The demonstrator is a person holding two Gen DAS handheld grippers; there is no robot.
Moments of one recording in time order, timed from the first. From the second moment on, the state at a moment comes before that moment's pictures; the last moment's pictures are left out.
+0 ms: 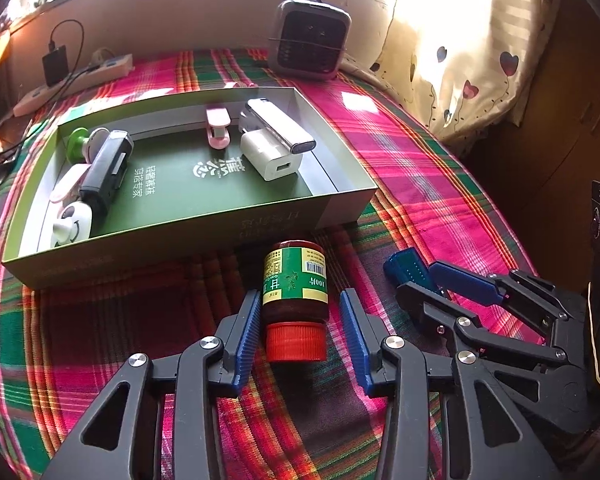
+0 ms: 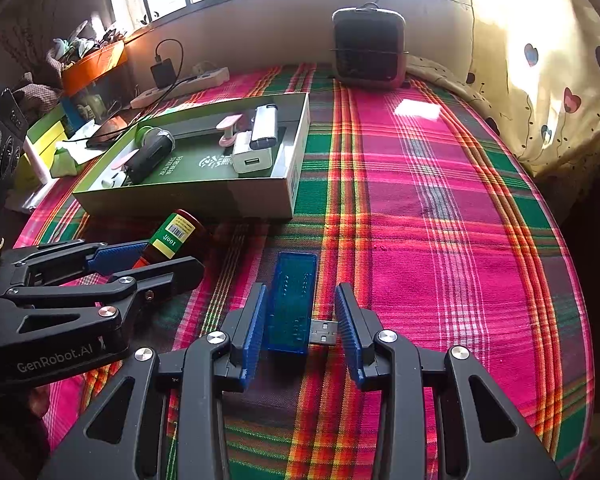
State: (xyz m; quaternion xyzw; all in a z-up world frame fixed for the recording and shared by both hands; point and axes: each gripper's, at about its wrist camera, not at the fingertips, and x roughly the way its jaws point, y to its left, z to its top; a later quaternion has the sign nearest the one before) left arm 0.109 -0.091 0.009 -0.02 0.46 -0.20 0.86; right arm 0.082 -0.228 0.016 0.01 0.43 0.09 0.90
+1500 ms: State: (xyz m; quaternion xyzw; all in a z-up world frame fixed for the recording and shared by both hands) left arm 0.105 -0.063 0.032 -0.03 0.43 -0.18 0.88; right arm 0.081 -0.222 0.025 0.01 0.42 0.10 0.90
